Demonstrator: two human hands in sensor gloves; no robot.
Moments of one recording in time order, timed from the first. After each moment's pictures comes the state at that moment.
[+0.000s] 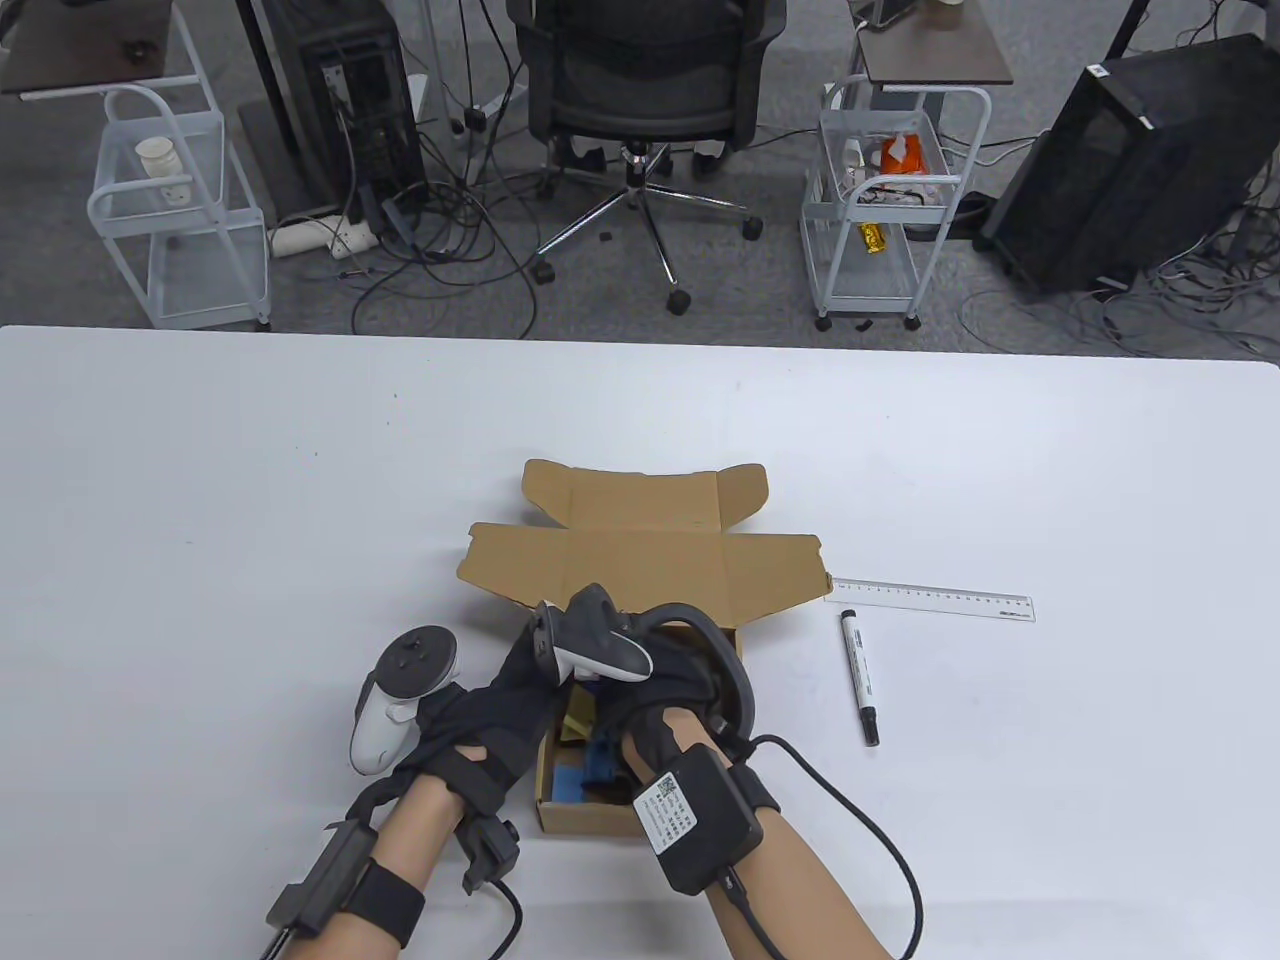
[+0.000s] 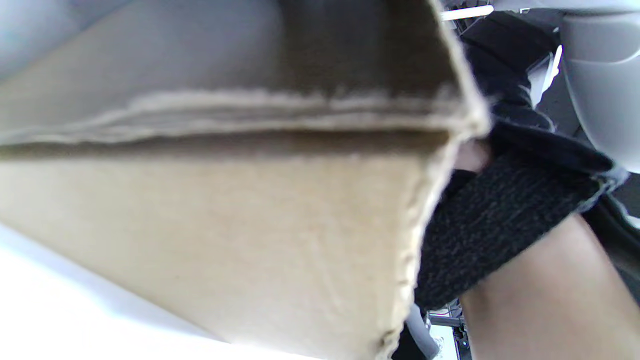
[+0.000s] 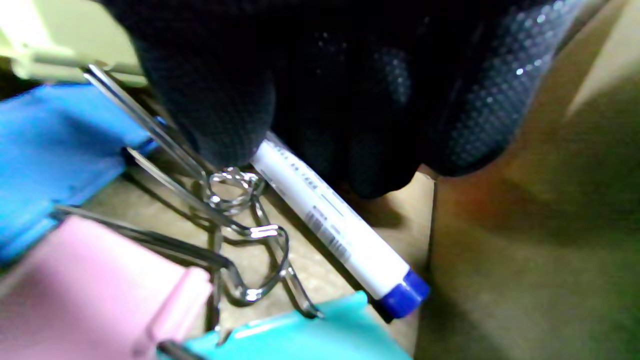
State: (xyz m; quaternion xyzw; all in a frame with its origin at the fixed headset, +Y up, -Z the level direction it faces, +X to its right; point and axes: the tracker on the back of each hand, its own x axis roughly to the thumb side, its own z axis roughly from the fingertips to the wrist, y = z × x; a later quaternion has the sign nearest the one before) left_hand -0.177 -0.748 -0.289 -0.29 -0.13 0.61 0.73; right_hand -0.031 -0.699 -0.327 -0.10 -0.21 -0.96 0.18
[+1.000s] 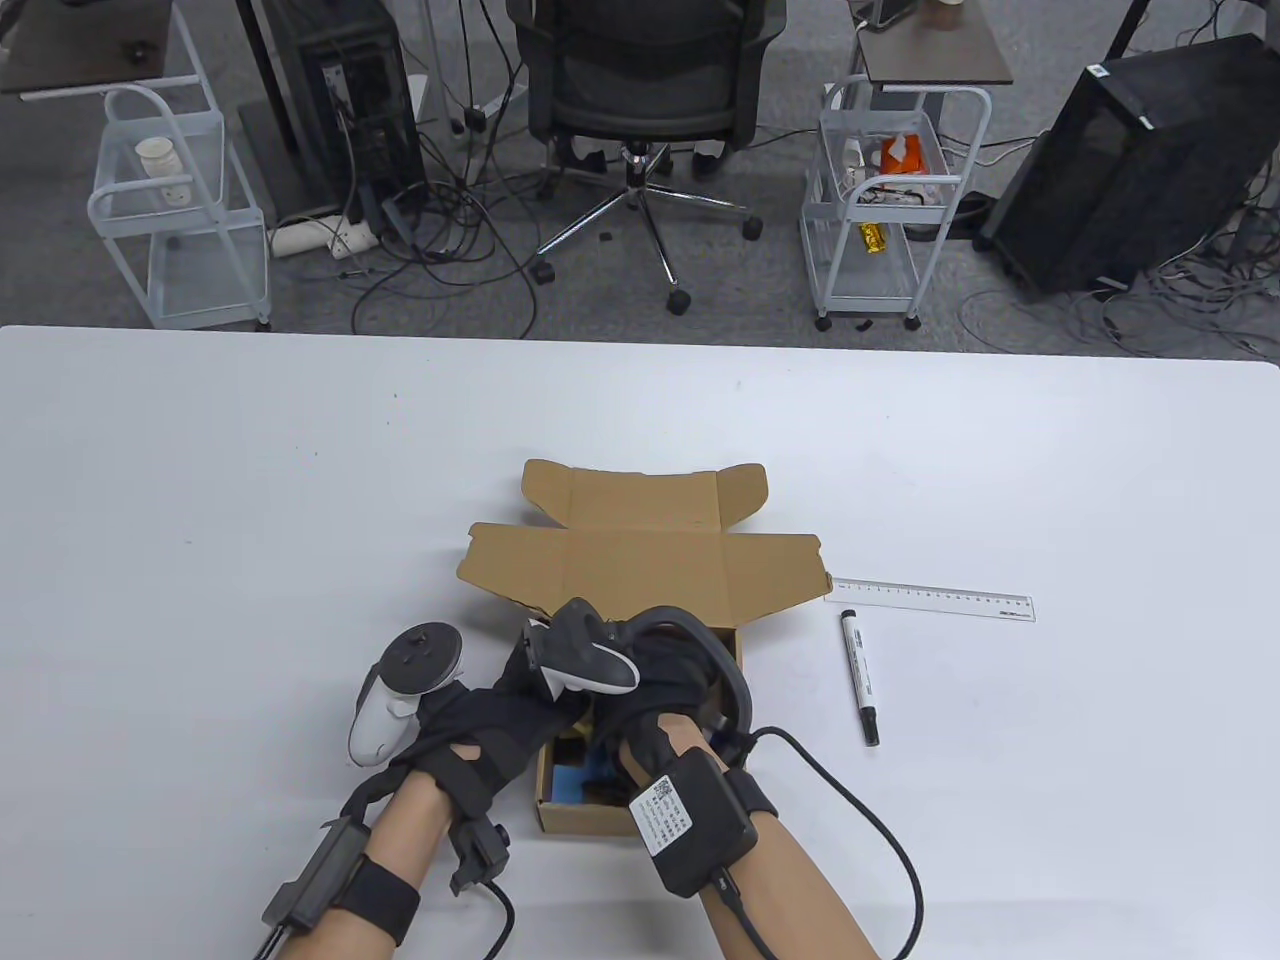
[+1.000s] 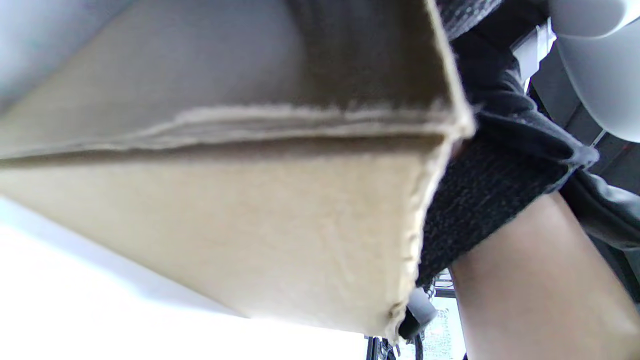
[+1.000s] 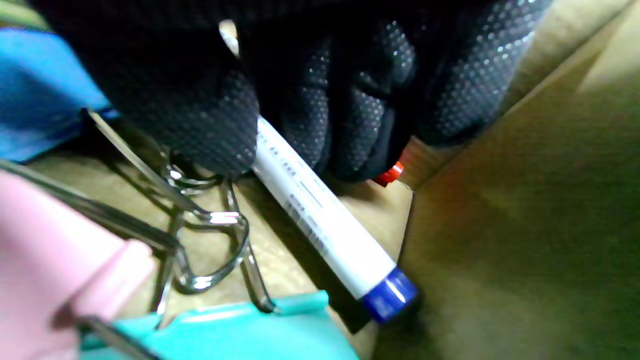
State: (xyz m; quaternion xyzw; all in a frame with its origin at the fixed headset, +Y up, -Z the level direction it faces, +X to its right) left_hand -0.176 -0.746 -0.290 -0.31 -0.16 0.59 0.73; right_hand -0.035 -0.695 -0.320 -0.11 -0.19 -0.95 0.24
